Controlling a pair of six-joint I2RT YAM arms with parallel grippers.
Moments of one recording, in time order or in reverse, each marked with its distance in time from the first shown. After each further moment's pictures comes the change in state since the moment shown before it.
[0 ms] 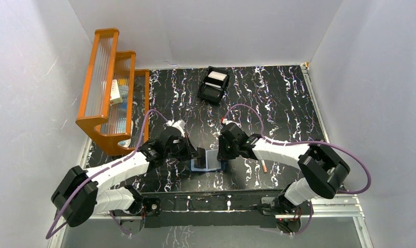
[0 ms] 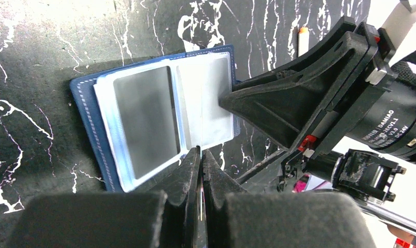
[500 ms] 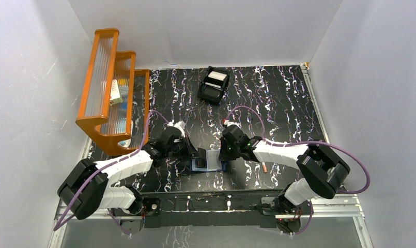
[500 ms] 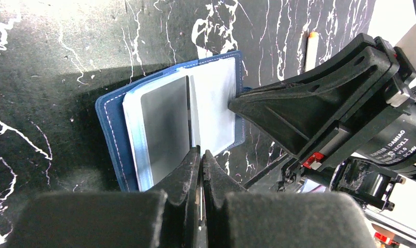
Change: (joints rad) left arm 0.038 0.101 -0.037 0.117 0.058 -0.019; right arm 0.000 0.005 -0.050 0.063 0.021 0.009
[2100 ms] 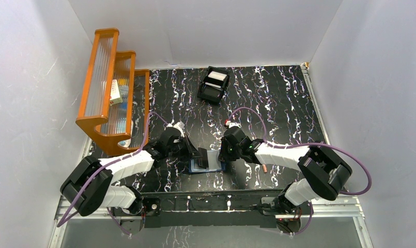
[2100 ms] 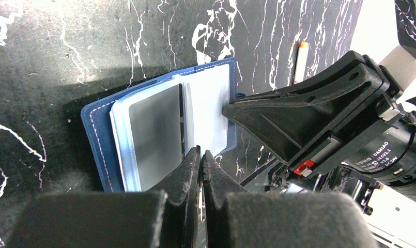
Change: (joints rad) left arm 0.020 0.032 -0.031 0.090 0.026 -0.078; right arm 0.000 -0.023 -0.054 0.082 -0.006 0.031
